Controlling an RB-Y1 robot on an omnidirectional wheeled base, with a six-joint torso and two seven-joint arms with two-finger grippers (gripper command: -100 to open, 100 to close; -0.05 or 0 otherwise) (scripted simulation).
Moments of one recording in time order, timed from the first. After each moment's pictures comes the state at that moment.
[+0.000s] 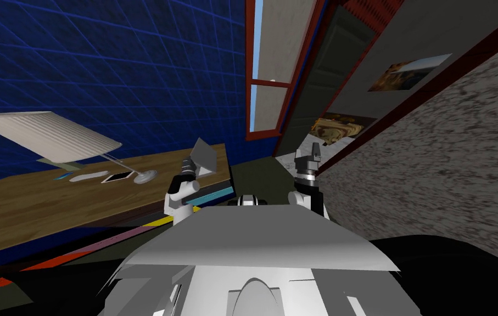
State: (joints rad) left arm 0.14 0.00 0.45 -1.96 0.18 0.28 -0.21; right arm 0.48 -0.03 -0.04 -2.33 -0.12 -0.36 0.03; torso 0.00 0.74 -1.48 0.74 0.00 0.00
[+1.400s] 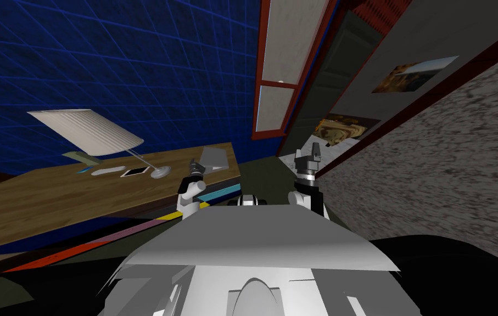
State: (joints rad) left arm 0.10 -0.03 0.43 -1.78 0.37 0.19 0.00; right arm 0.48 -0.03 -0.04 -2.33 -0.12 -0.36 0.03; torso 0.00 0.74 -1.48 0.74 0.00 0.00
